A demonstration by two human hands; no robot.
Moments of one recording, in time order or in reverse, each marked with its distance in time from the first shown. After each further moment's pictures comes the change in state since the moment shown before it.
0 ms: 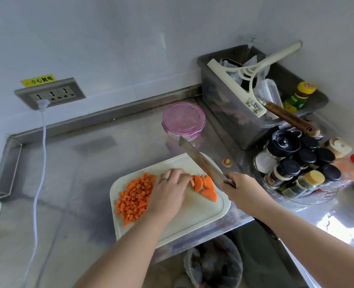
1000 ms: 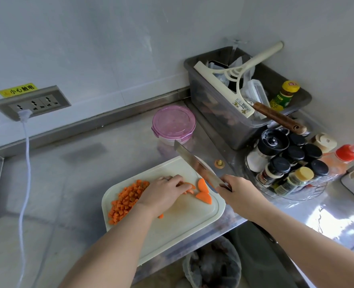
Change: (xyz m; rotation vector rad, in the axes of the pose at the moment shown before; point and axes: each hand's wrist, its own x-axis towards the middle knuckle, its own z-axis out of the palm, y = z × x) left_hand 0.026 -0.013 -0.014 0.083 -0.392 0.290; right_hand -0.007 0.001 -0.001 0.034 0.022 0.040
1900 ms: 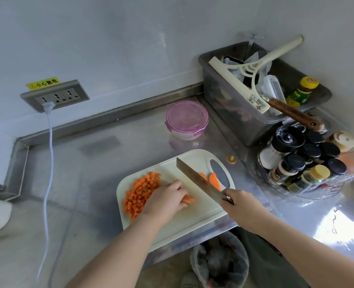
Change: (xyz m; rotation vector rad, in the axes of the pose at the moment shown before) left_hand -0.032 0.007 0.025 -0.287 -0.021 -0.215; right_hand -0.013 0.006 0.031 -0.058 -0.156 0.027
